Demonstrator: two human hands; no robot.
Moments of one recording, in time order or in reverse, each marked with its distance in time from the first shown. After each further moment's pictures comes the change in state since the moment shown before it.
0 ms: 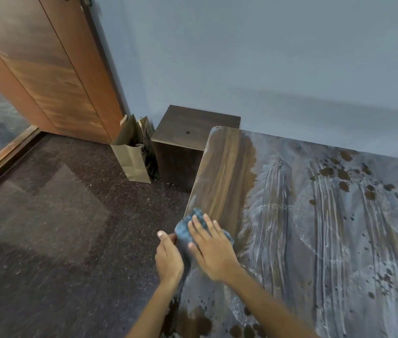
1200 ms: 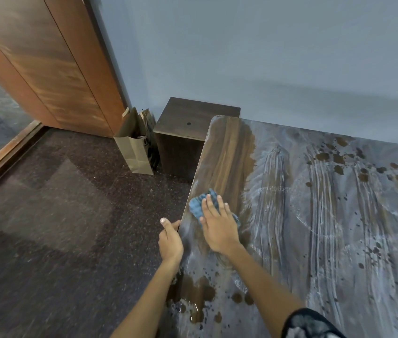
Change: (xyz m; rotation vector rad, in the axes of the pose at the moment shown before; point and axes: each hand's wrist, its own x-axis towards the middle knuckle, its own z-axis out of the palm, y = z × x) left_hand -0.009 -0.007 -0.021 -0.009 -0.093 -0.101; right_hand -0.003 -0.008 -0.006 0.016 -0.047 0.203
